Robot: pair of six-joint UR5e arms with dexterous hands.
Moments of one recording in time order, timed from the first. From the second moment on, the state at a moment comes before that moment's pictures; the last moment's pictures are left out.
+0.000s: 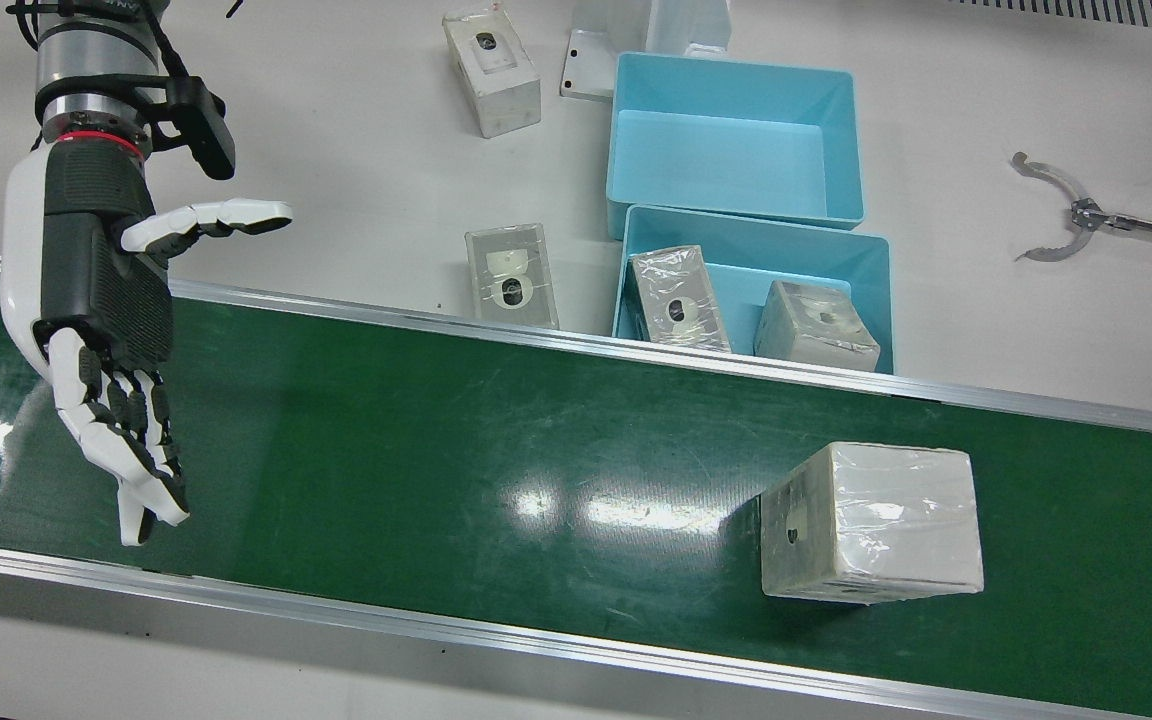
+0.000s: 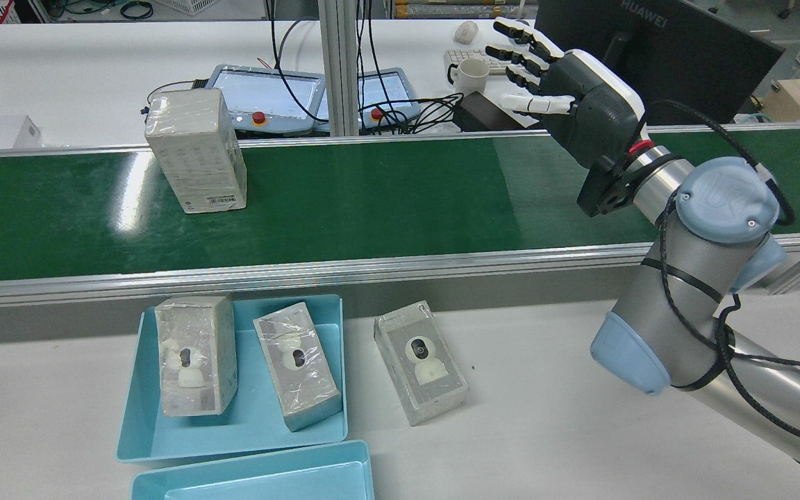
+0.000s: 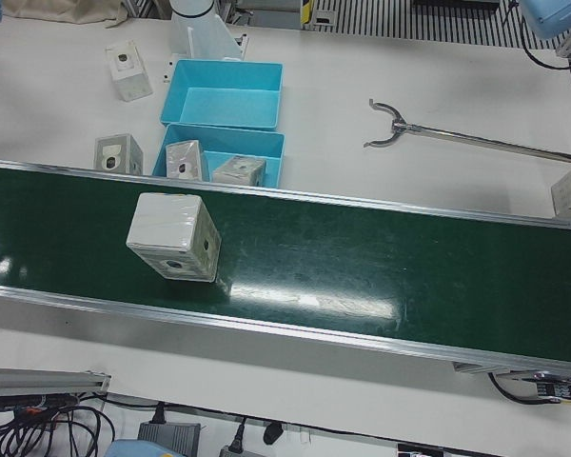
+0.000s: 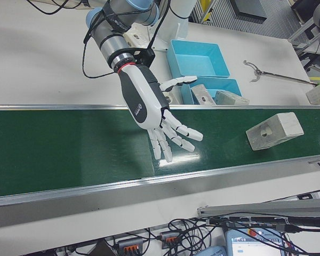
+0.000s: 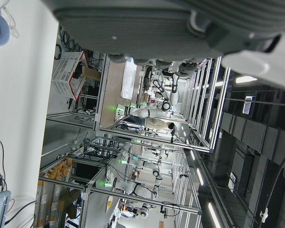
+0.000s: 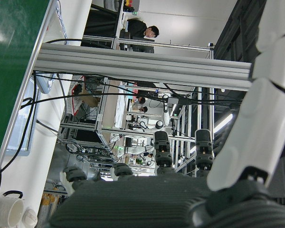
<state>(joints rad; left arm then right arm) -1.82 -1.80 -1.75 0.40 1.93 -0.16 0.91 -1.06 1.92 -3.70 -1.19 -0.22</state>
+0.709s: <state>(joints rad) -1.82 -1.80 -1.75 0.40 1.93 -0.16 0.87 -1.00 1.85 -3.69 -1.18 -0.22</state>
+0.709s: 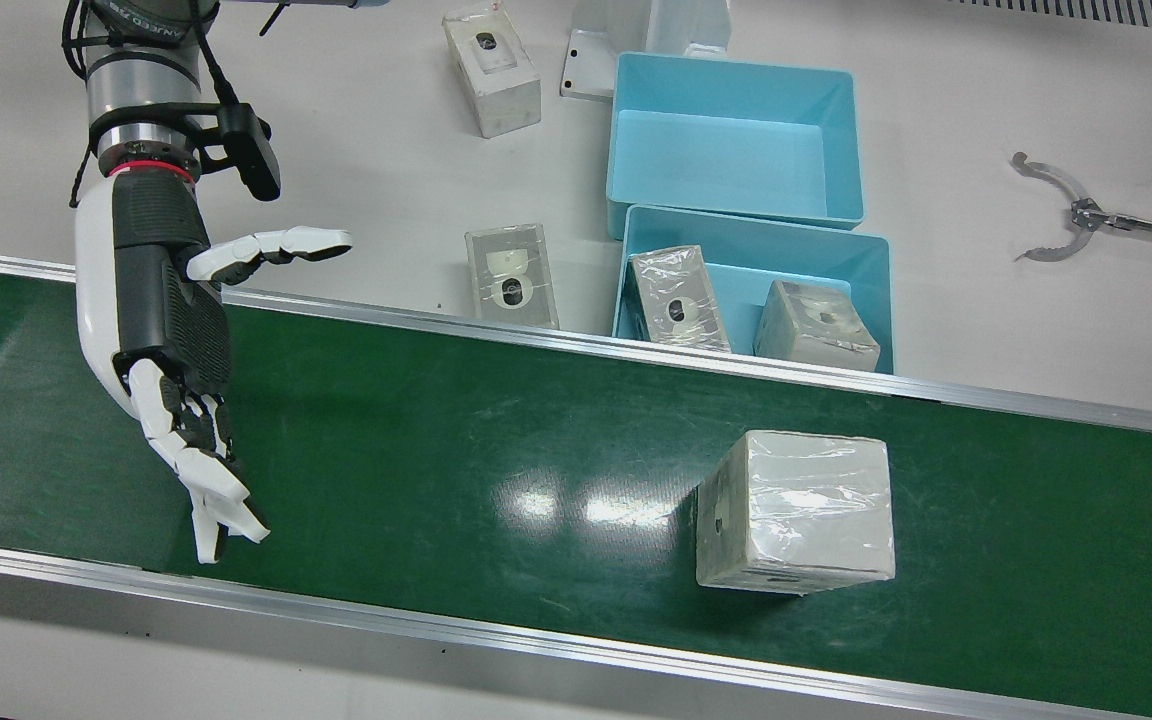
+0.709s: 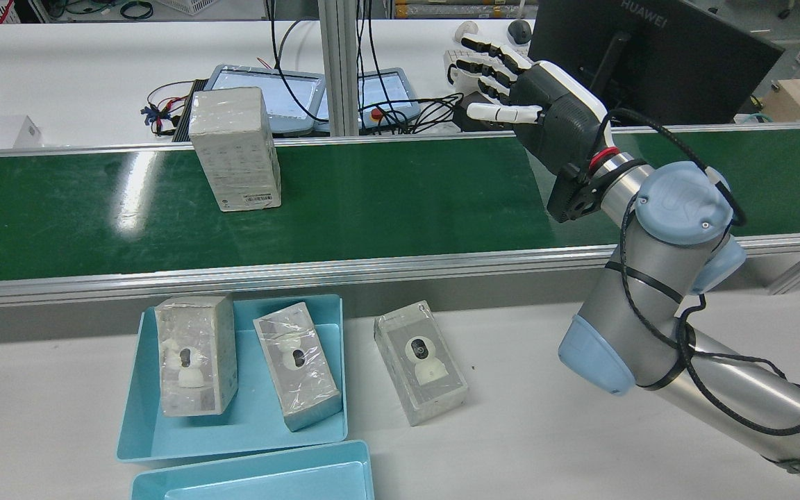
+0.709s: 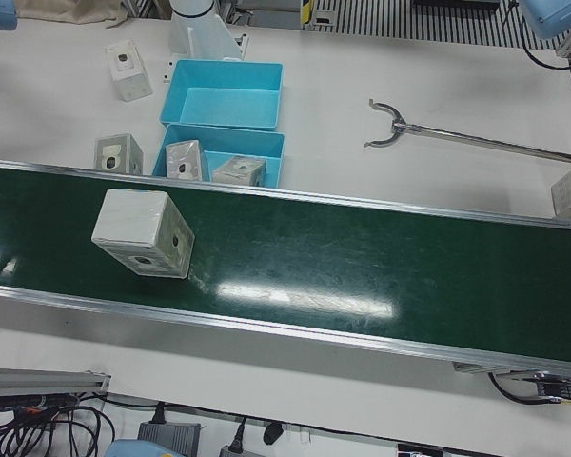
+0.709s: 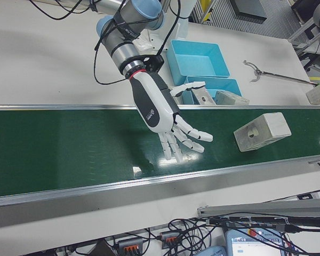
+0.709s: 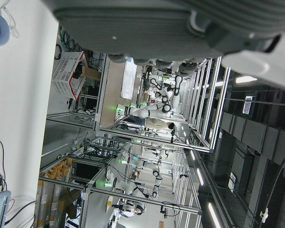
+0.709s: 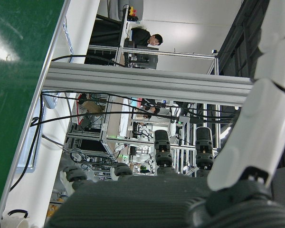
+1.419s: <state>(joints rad) -1.82 -1.80 -1.75 0.40 1.93 -0.16 0.86 -0.91 1.66 -3.56 -1.18 -0.22</state>
